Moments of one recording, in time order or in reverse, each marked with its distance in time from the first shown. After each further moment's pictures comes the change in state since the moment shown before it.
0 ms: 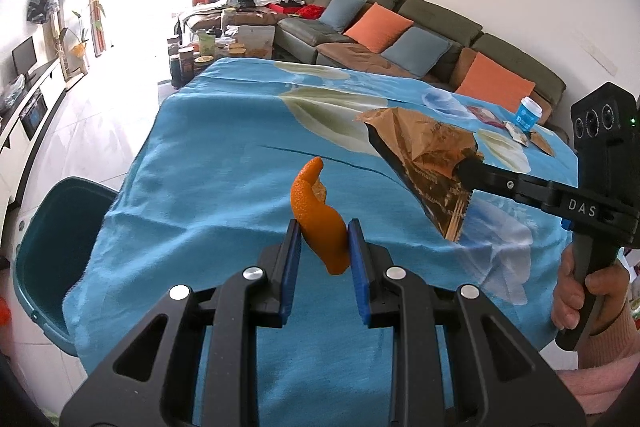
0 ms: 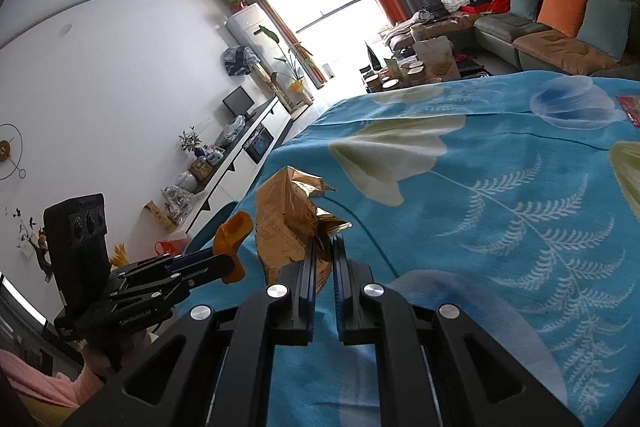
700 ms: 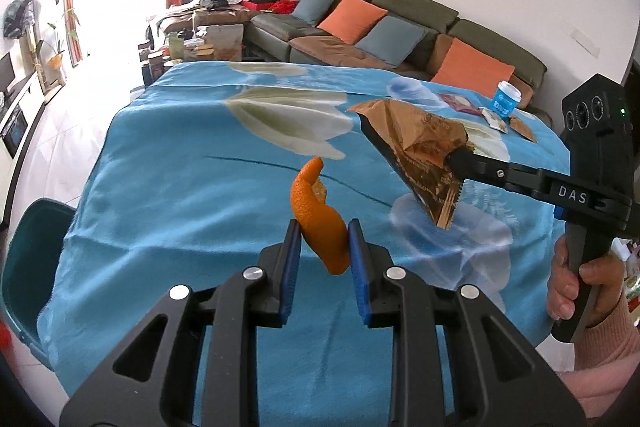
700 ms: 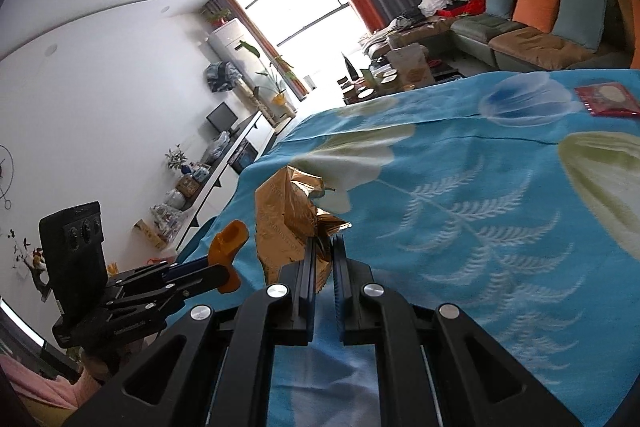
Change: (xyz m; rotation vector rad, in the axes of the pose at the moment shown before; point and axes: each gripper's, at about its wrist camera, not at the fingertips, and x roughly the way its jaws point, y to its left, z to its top) left arm 0.018 -0.035 0.011 0.062 0.027 -0.065; right arm -0.024 -0.027 -0.003 0.057 -0.044 -0.045
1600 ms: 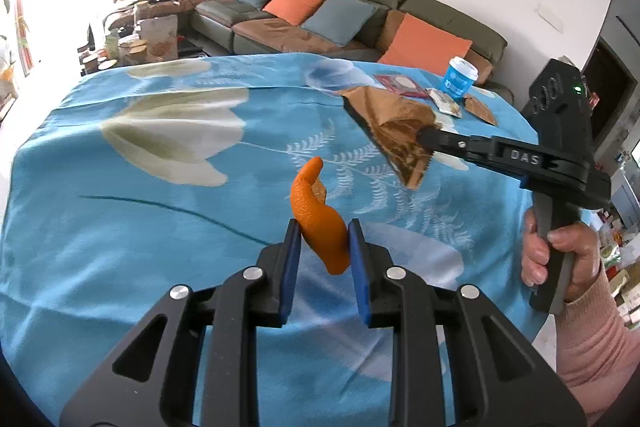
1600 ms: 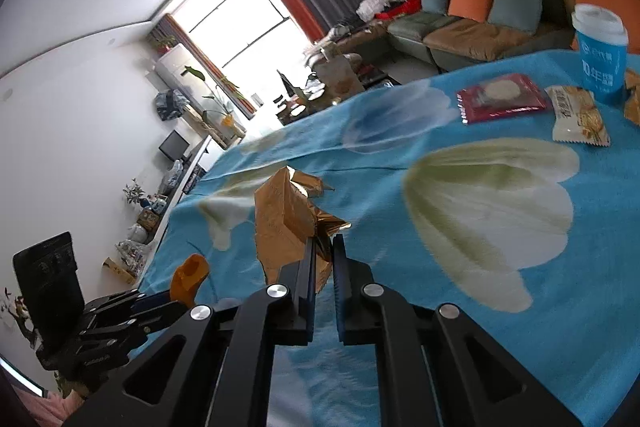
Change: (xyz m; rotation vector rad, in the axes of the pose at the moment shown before) left arm 0.057 -0.069 0.029 0.082 0.072 -0.155; right arm -0.053 -0.091 0.014 0.130 -0.051 -0.149
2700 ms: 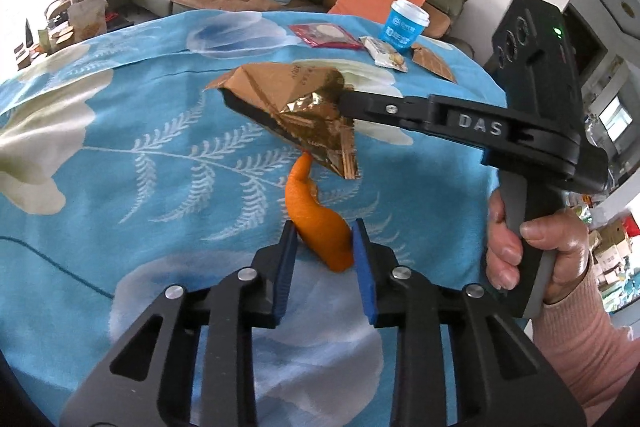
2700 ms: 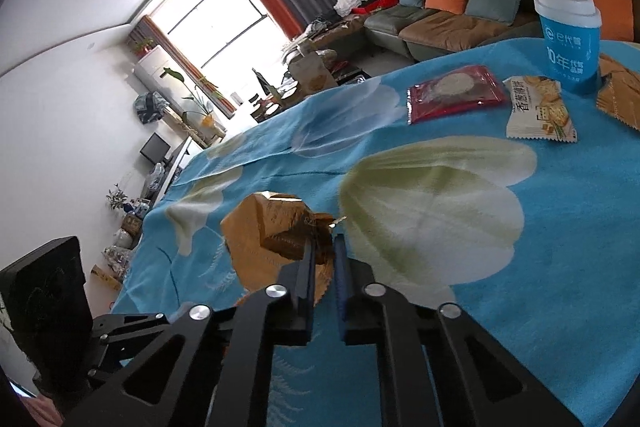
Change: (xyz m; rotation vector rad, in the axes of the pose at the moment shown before) left arm 0.083 -0.072 0.018 0.075 0.161 -0.164; right arm -0.001 -0.038 0.004 0.043 0.017 -0.067
